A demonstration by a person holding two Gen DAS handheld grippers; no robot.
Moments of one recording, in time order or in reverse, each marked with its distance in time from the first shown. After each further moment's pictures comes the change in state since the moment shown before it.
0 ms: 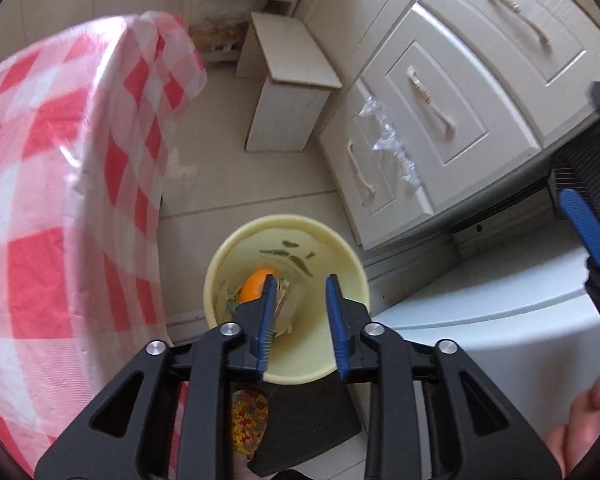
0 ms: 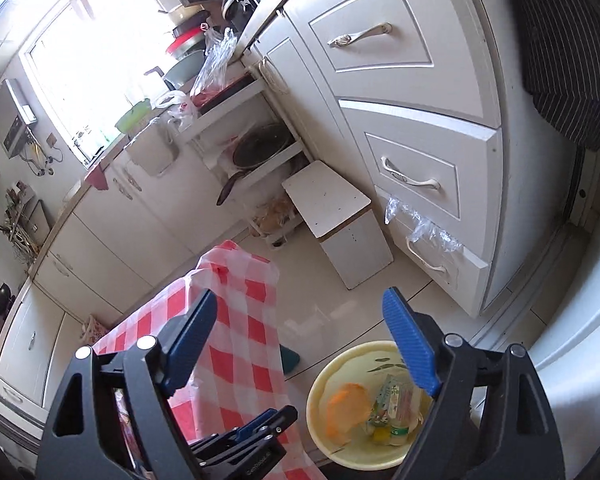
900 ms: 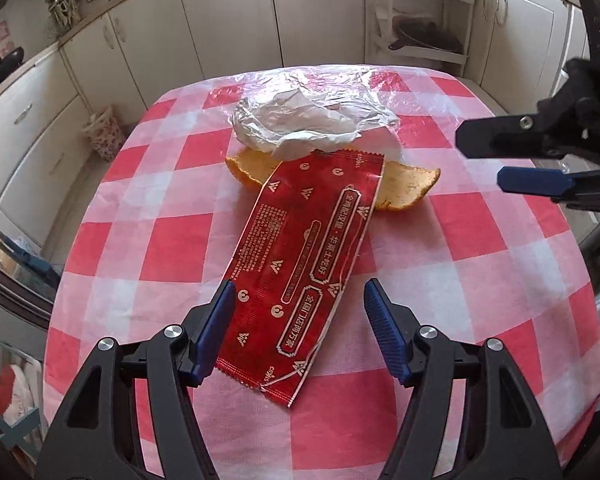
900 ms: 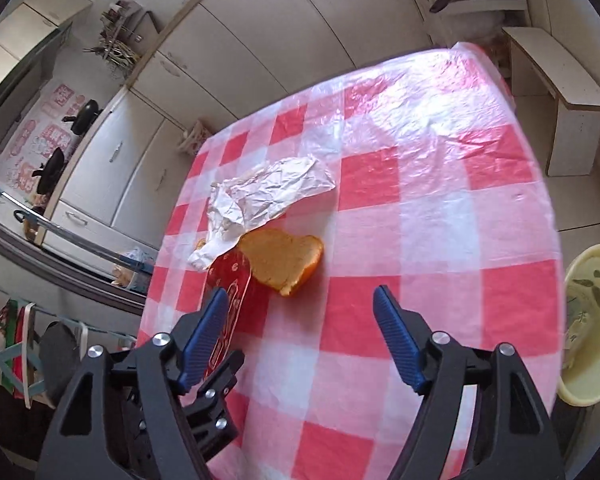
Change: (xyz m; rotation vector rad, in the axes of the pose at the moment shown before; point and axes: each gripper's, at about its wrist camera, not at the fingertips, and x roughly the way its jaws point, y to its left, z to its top) left arm -0.164 0.267 -0.091 -0.059 -0.212 0.515; right arm 0.117 0.251 -0.176 -0.310 0.648 0.373
